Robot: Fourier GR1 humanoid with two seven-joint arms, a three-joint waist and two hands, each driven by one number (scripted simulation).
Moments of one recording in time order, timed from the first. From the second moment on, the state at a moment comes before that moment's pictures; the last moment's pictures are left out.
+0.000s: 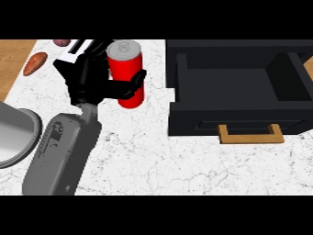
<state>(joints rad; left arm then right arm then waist) -0.59 0.04 -0.07 -1.40 0.28 0.33 0.13 0.48 -0.01 -0.72 -2.29 -0.58 0.50 0.24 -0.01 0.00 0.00</state>
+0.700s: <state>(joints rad) -0.92 0.00 -0.12 -1.18 0.27 0.49 0.17 0.43 -0.02 -0.69 -2.28 -0.55 0.46 0.26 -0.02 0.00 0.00</state>
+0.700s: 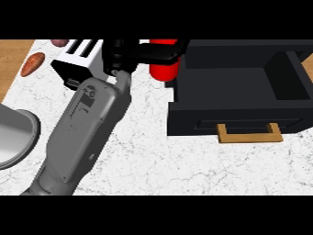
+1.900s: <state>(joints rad) -1.34 0.00 -0.29 -0.68 0.61 0.64 0.01 0.39 -0.01 -0.65 -2.30 -0.52 0.45 0.29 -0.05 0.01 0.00</state>
